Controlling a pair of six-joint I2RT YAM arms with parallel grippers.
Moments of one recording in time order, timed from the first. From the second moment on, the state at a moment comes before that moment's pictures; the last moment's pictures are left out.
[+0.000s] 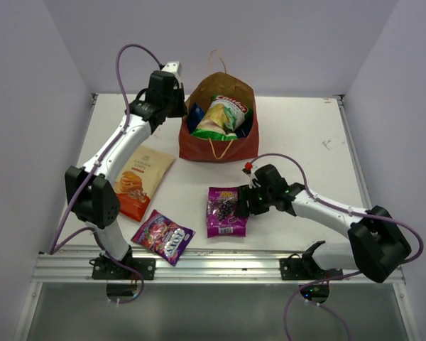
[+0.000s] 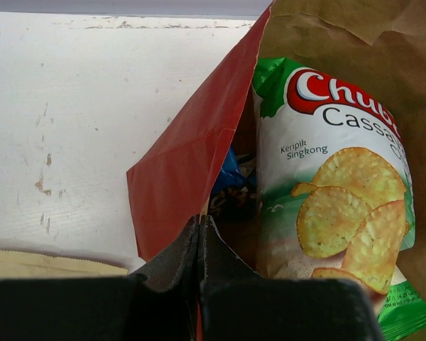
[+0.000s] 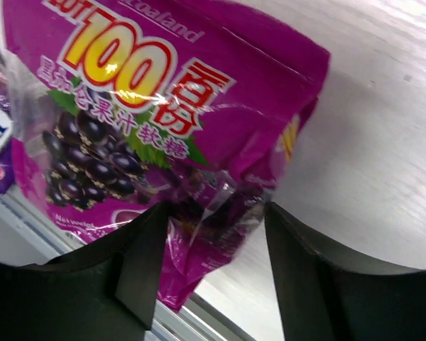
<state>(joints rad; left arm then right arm) -0.38 1.76 1.71 -0.50 -0.06 -0.34 0.64 1.28 0.62 -0.31 -0.26 0.42</state>
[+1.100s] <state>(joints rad) -0.38 1.74 1.67 -0.46 -0.06 -0.36 0.64 1.40 1.89 -1.02 0.32 0.09</state>
